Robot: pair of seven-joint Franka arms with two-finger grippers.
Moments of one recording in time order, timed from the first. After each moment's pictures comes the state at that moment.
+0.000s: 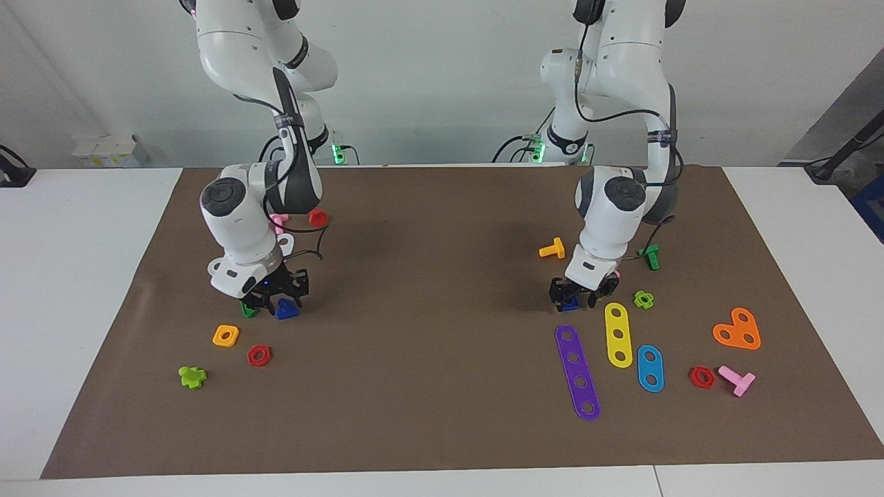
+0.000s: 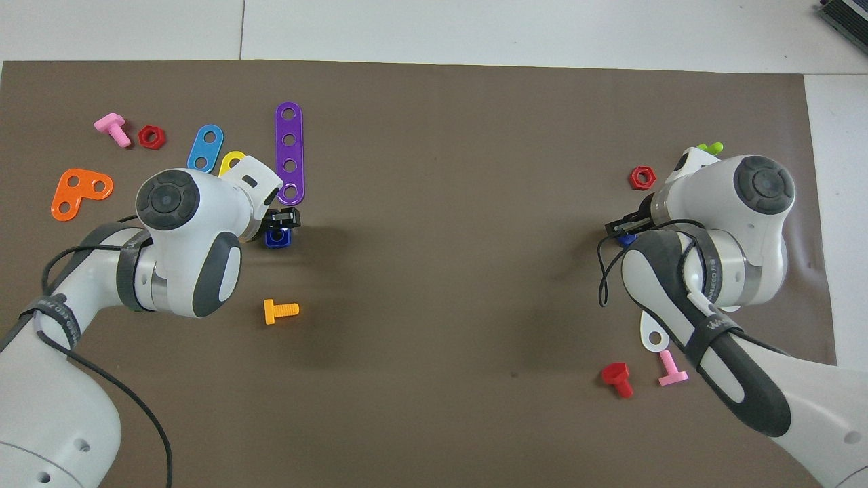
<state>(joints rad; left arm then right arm) -0.33 0.30 0.06 -2.06 -0.02 2.48 -0.30 0.08 0.30 -0.02 -2.02 0.02 2.39 -0.25</state>
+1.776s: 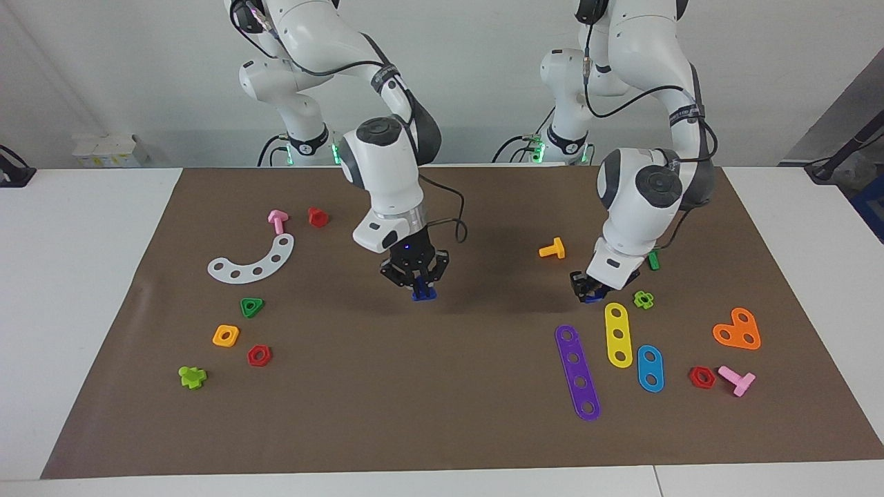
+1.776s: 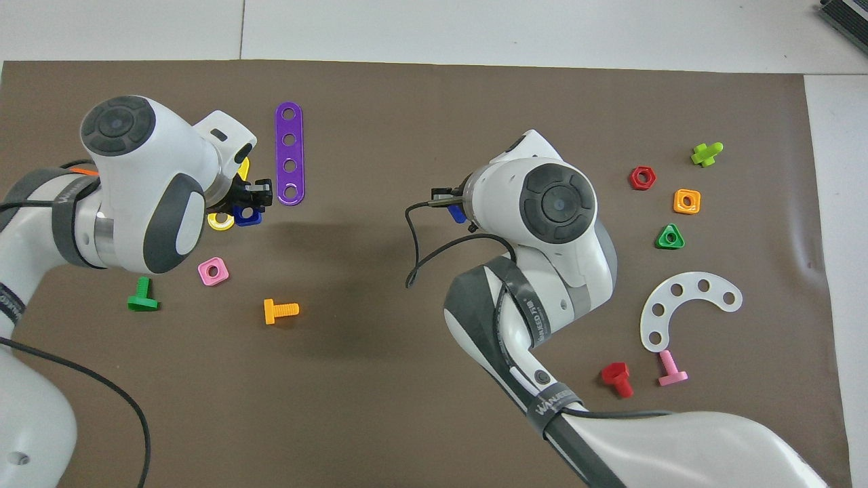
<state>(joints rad) -0.30 0.30 0.09 -1.77 -0.02 2.07 -0.30 0.52 0.37 -0.01 -1.72 0.02 2.40 0.47</state>
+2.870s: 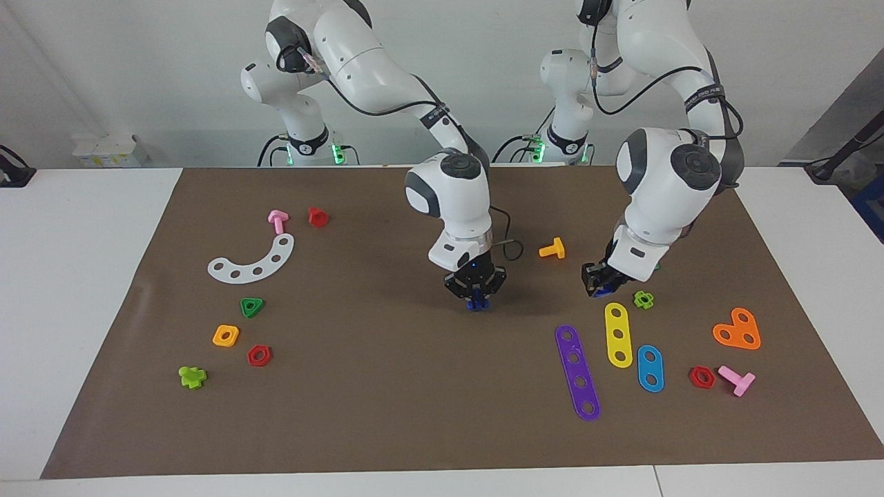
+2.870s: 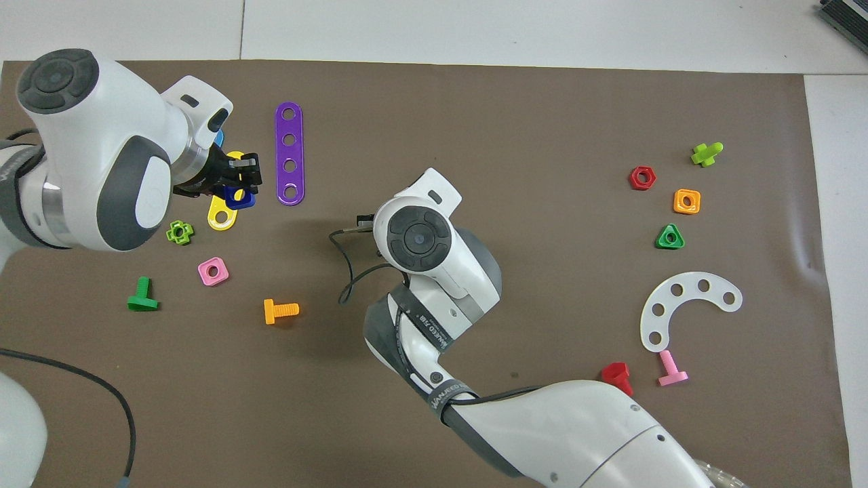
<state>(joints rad) -0.28 0.30 0.08 -1.66 -0.10 1.97 -0.30 0.65 0.61 -0.01 -1.55 -0.07 2.46 0.67</state>
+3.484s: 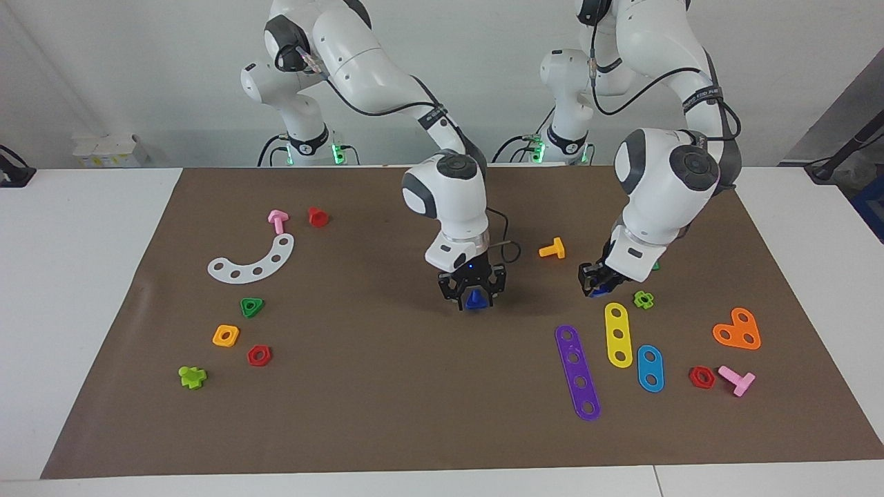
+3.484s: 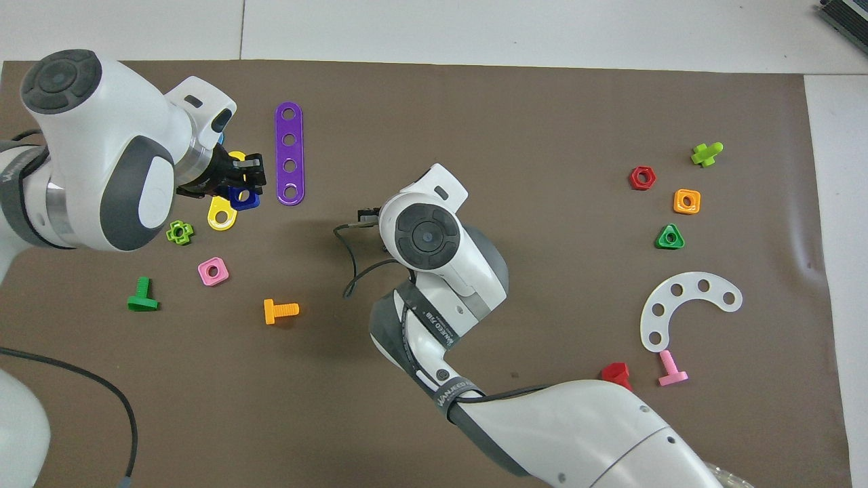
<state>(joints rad) -0.28 0.30 0.07 -1.65 -0.11 1.97 -0.30 0.64 0.58 -0.03 -1.55 -0.07 2.47 0.67</state>
